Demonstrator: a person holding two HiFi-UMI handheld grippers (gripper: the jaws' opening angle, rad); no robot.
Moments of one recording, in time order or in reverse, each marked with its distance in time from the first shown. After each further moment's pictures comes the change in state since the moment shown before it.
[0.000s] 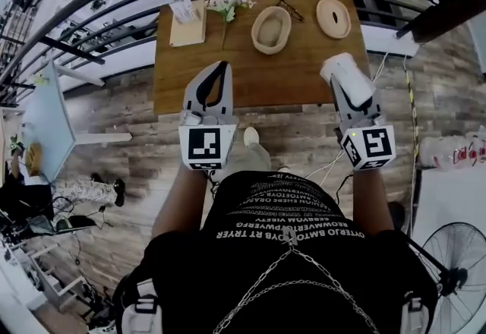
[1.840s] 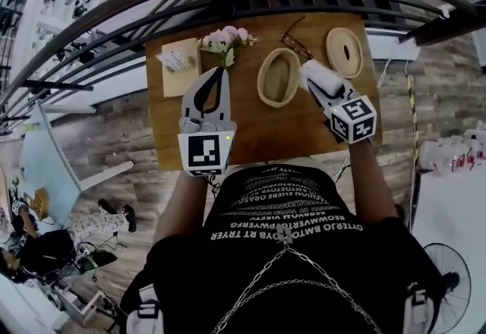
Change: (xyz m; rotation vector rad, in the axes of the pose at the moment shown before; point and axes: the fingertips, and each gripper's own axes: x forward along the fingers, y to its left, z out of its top) left arm 0.190 0.089 -0.022 -0.030 0.045 -0.060; right arm 0.227 -0.055 -0.115 0.156 0.397 0.195
